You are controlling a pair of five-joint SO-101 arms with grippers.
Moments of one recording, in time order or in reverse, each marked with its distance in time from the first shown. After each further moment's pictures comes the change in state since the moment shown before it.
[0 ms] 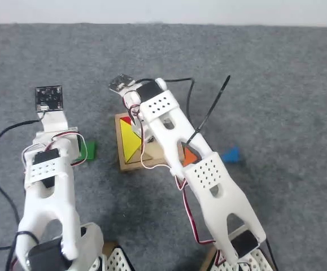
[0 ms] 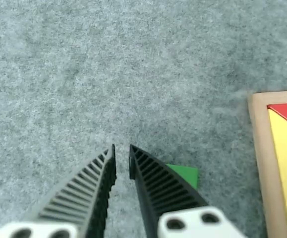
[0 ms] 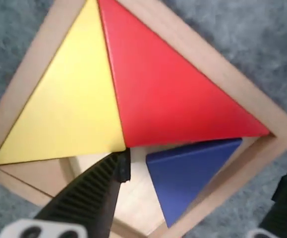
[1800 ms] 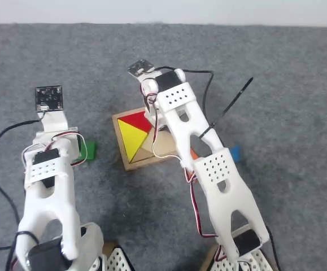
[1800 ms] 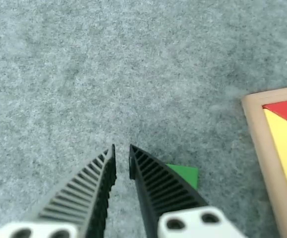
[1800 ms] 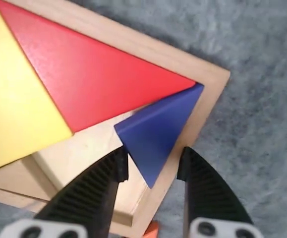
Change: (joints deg) left arm 0.0 0.0 0.0 0.0 0.0; right arm 7.4 0.3 -4.8 1.3 -2.1
